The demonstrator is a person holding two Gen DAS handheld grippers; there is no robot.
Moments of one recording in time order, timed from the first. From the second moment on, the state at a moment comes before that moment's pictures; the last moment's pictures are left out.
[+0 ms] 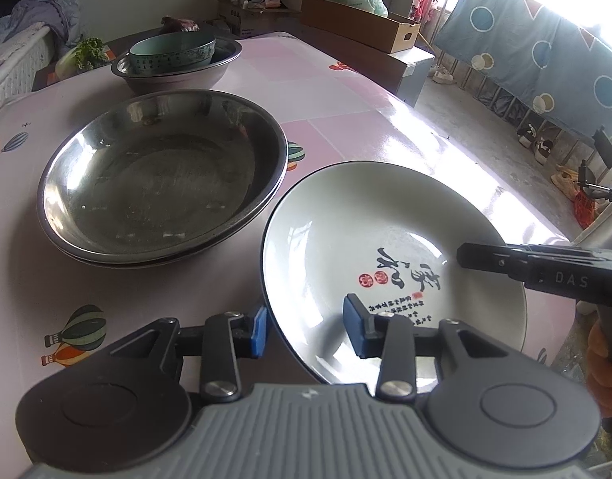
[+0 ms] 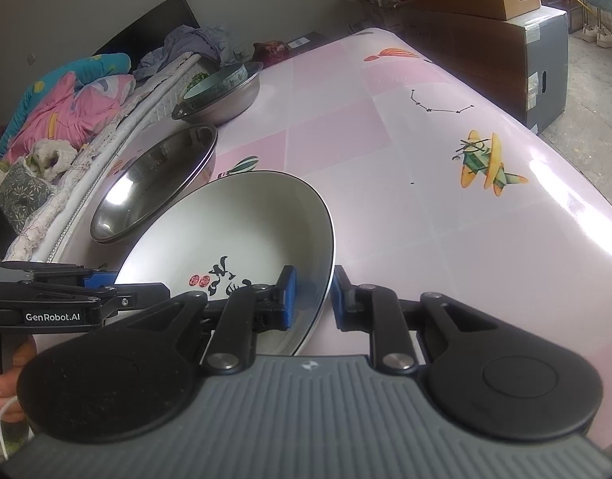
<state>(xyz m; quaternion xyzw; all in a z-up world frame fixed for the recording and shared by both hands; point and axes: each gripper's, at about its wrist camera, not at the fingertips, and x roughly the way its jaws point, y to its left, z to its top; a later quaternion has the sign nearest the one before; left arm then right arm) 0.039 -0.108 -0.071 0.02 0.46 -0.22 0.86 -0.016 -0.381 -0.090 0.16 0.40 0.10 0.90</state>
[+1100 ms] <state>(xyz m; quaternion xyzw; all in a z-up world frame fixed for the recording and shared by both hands) 0.037 -0.112 -0.068 0.02 0.46 -0.22 0.86 -0.018 -0.382 -0.078 0.13 0.39 0.09 0.90</state>
